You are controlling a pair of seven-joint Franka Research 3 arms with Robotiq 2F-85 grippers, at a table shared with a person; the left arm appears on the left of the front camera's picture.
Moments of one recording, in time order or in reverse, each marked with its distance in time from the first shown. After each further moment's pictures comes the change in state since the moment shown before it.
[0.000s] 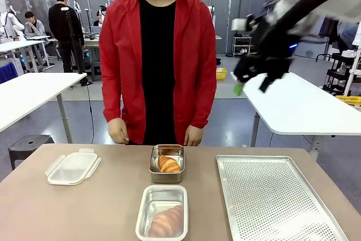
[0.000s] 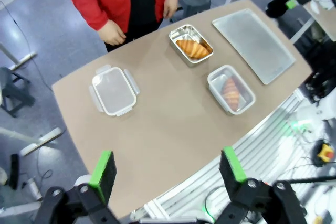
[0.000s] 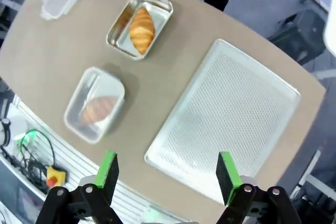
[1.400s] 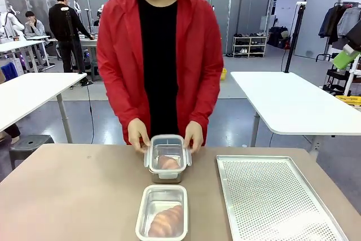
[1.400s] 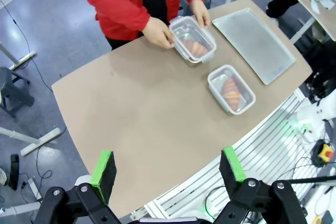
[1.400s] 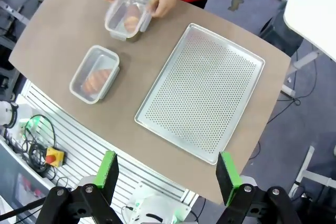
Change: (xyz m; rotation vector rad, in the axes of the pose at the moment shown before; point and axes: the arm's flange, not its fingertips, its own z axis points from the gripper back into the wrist) left arm 0.000 0.000 0.000 0.000 0.000 0.000; right arm -0.144 -0.038 0.146 -0.013 -0.155 -0.026
